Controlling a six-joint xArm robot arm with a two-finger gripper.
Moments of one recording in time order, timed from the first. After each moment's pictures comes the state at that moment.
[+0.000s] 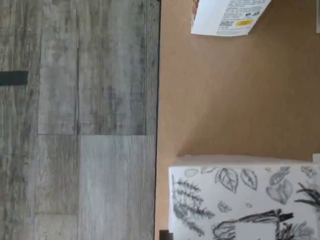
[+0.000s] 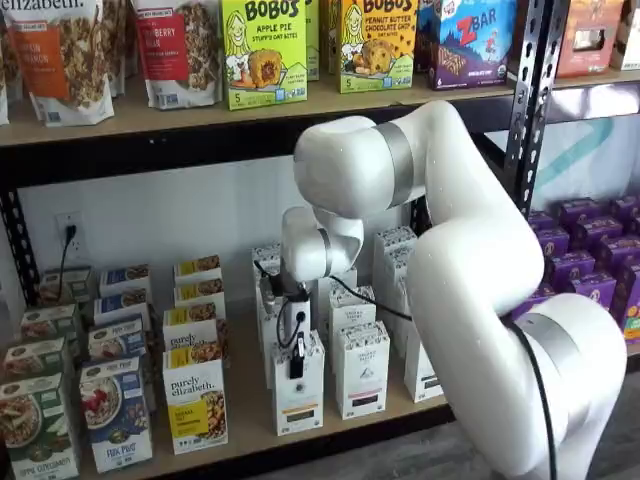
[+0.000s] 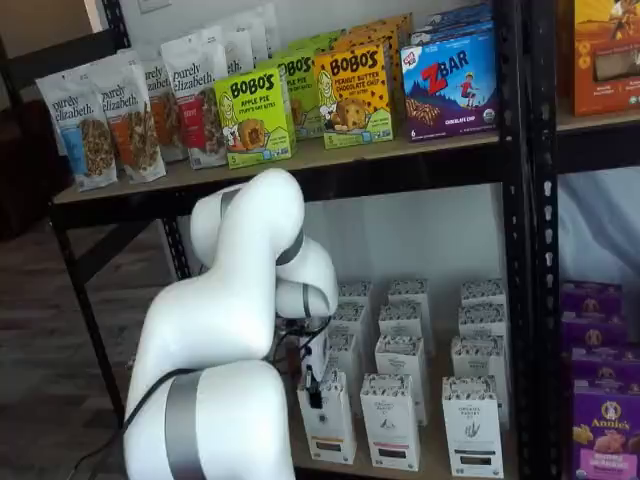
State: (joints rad) arm 0.26 1.14 -1.71 0.15 0.59 -1.43
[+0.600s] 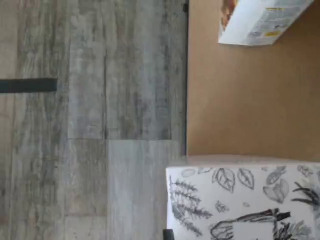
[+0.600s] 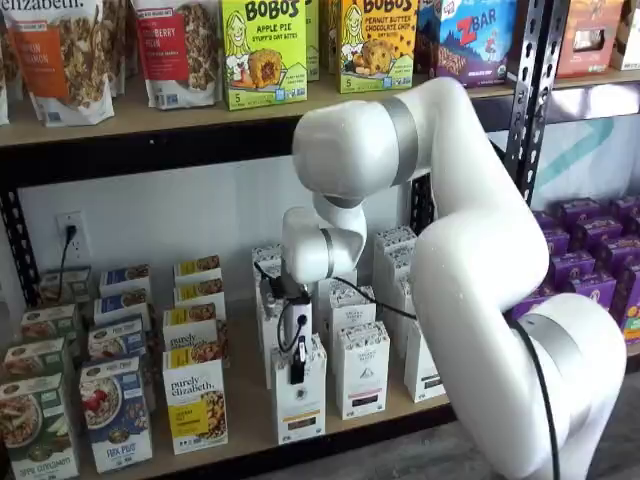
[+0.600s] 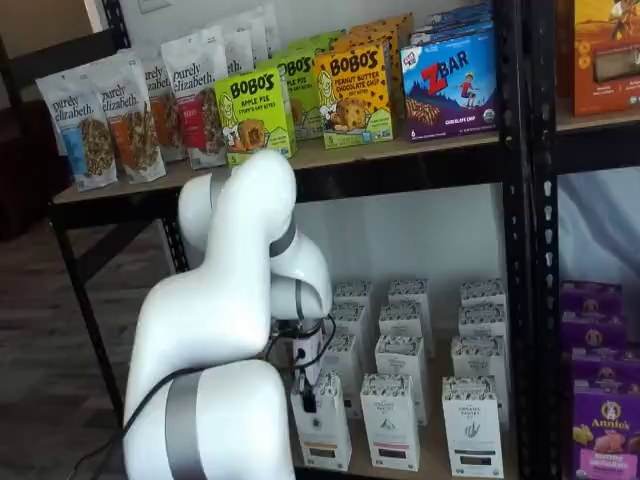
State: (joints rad) arm 0.28 1.03 -1.53 0.17 0.53 -1.44
